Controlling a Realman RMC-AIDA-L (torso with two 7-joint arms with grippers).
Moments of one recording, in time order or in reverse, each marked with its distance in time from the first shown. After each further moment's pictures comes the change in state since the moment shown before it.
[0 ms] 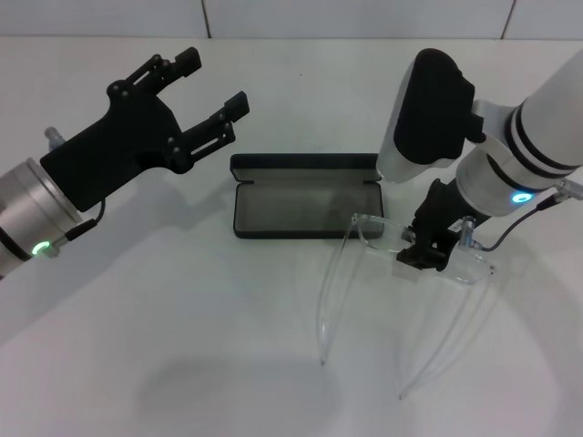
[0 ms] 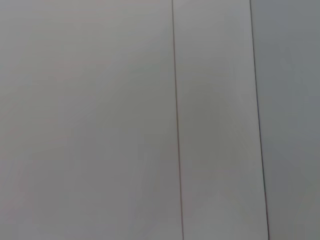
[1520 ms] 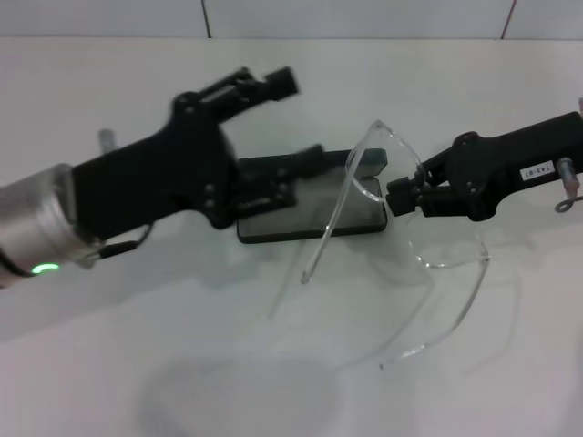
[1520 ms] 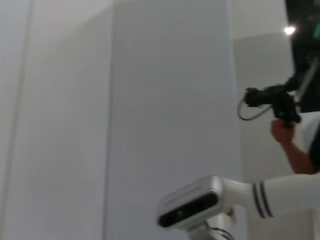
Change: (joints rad) left arm -0.092 0.019 0.009 -0.017 0.108 0.387 -0.143; right arm -0.010 -0.059 0.786 0.404 0.500 -0.391 -0.646
